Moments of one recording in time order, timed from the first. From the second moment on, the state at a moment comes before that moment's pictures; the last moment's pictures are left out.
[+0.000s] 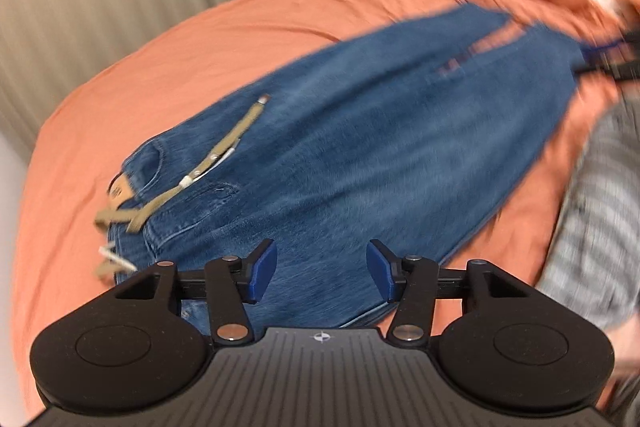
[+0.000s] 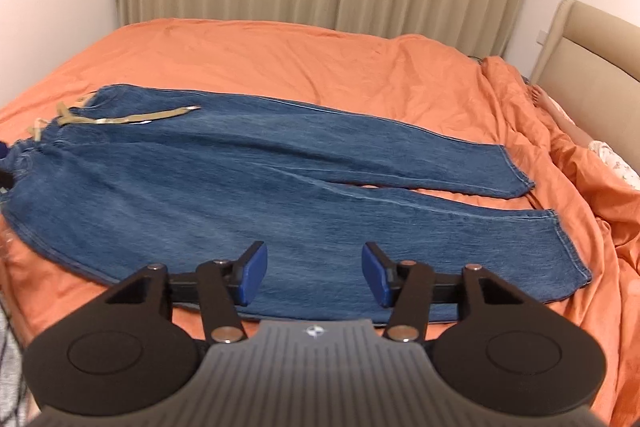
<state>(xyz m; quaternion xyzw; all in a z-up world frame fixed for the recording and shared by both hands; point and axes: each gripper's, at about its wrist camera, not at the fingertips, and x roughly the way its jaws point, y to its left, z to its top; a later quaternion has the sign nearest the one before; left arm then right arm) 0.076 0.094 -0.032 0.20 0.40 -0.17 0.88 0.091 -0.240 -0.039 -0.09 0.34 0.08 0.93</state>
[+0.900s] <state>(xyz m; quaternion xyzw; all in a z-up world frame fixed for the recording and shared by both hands) 0.085 0.097 -0.101 0.35 0.48 -0.17 0.79 0.166 -0.370 -0.053 -0.17 0.48 0.08 0.86</state>
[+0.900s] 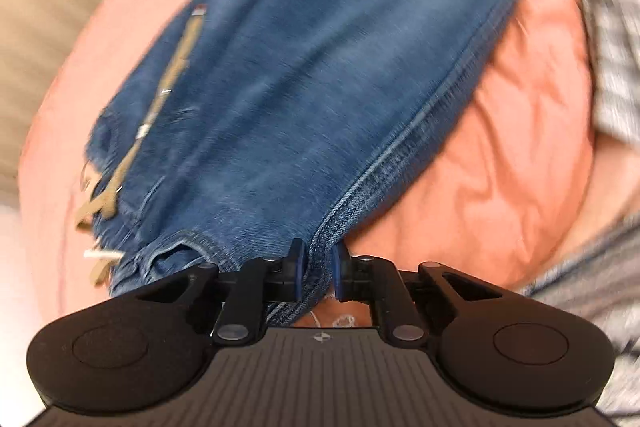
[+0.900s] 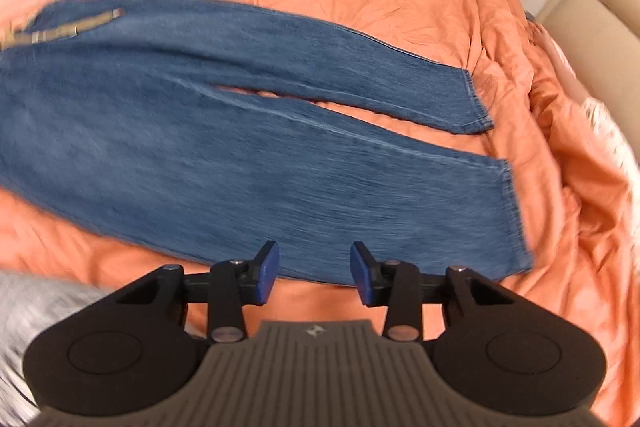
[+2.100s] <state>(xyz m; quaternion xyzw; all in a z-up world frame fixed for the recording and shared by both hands) 0.203 0.105 0.024 0.25 0.37 -0.02 0.89 0.286 -0.408 -0.058 -0.42 0.31 -0.05 0.85</state>
